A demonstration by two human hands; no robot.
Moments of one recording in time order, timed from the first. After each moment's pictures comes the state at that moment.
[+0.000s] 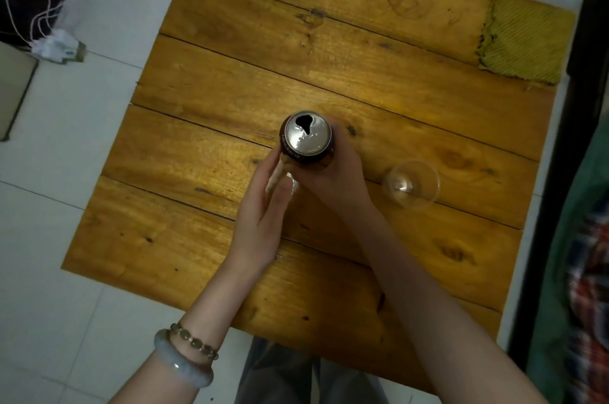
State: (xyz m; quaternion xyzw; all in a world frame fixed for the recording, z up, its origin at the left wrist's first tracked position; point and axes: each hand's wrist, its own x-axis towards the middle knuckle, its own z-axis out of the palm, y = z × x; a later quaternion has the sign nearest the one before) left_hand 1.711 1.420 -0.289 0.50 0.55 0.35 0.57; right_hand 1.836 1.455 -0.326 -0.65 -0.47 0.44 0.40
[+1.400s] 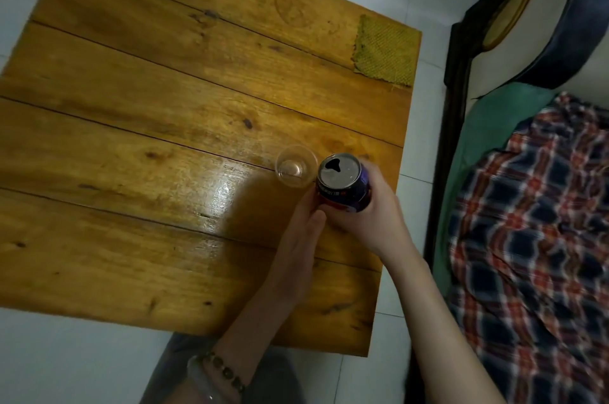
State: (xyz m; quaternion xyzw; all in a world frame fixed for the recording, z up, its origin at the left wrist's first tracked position) left_hand 1.862 1.327 -0.256 0.41 0.42 0.32 0.75; right_hand 2.000 1.331 -0.246 -0.77 -0.47 0.36 0.25
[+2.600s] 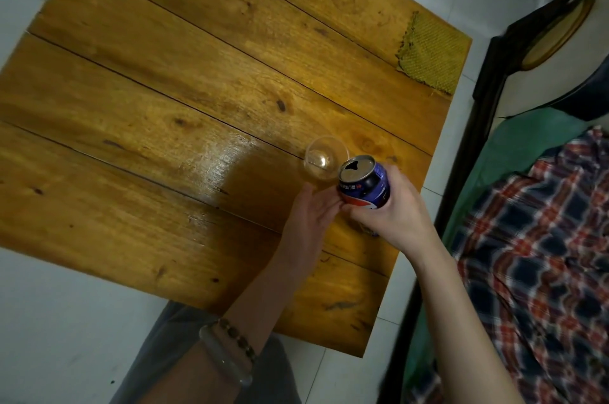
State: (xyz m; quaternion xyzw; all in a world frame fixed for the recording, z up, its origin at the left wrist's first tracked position) left_hand 1.859 1.342 -0.290 0.09 0.44 0.31 0.84; right_hand 2.011 1.345 -0.265 -0.76 -0.53 0.36 0.11
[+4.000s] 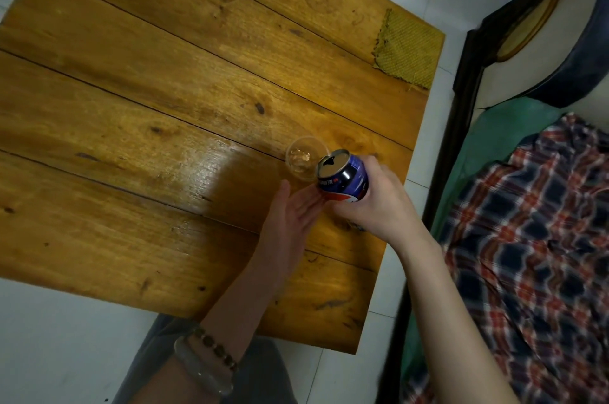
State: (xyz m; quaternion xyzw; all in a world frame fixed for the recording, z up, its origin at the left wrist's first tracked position) left_hand 1.854 1.346 -0.290 0.07 0.44 0.29 0.85; right_hand 2.009 1.357 -0.252 -0.76 -0.54 0.35 0.06
